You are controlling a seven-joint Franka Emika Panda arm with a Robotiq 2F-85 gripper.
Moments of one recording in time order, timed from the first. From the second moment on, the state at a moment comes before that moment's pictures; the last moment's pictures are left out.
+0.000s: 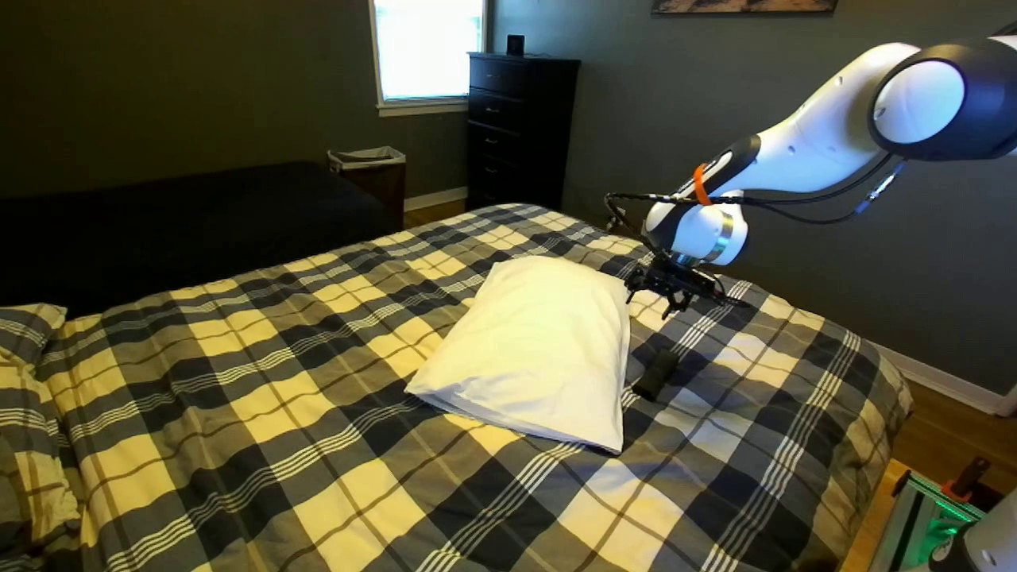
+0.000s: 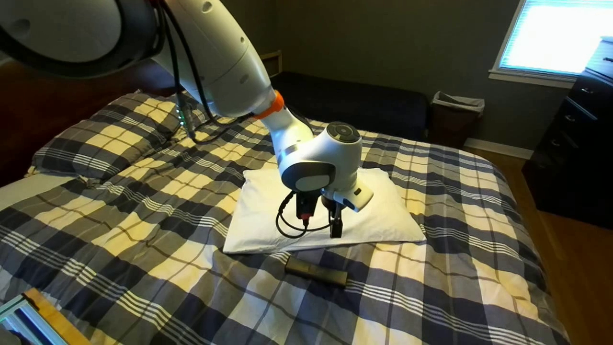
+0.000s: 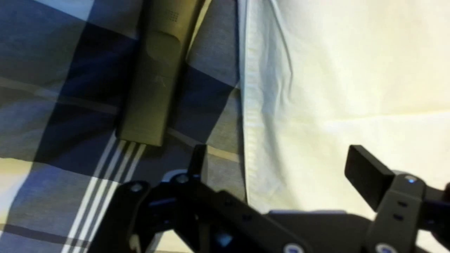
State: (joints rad) arm -0.35 0.61 -0.07 -1.93 0.47 2.69 0.20
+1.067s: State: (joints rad) arm -0.29 0.82 -0.05 -1.74 0.37 2.63 0.13
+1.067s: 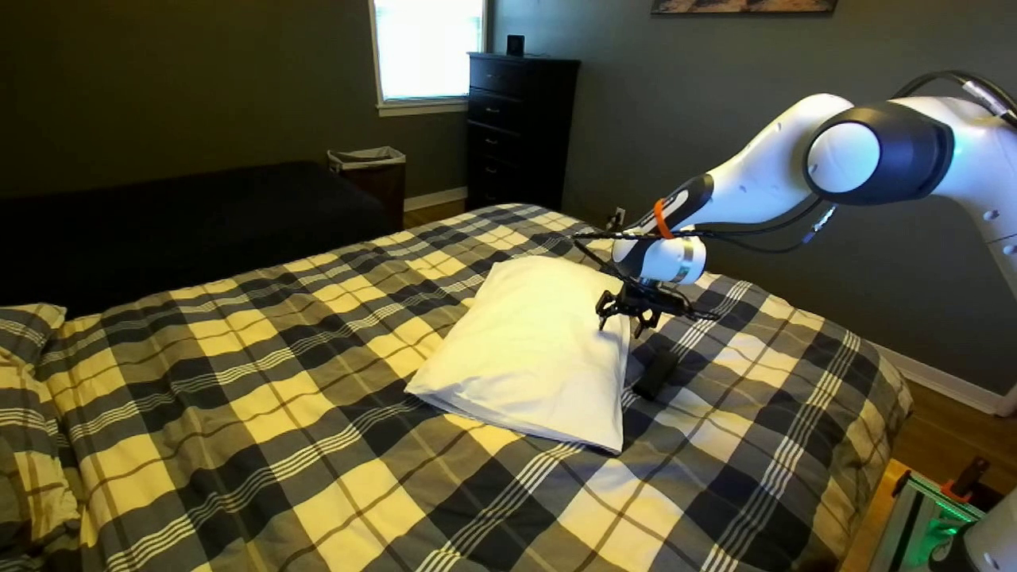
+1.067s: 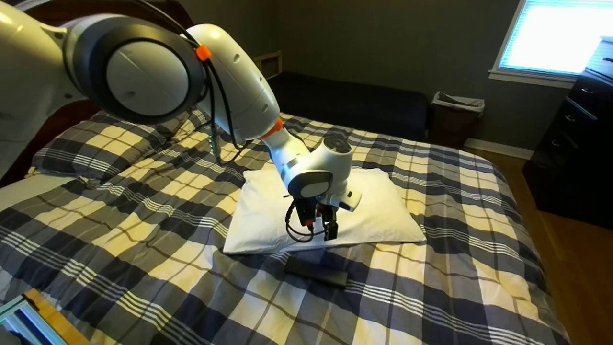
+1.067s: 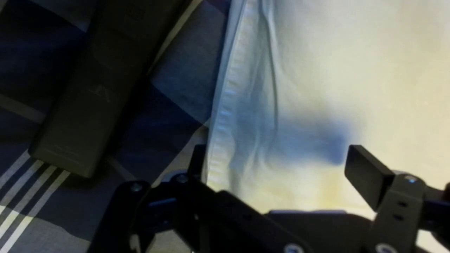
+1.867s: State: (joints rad) arm -0.41 0.95 0.07 -1.59 0.46 2.62 0.09
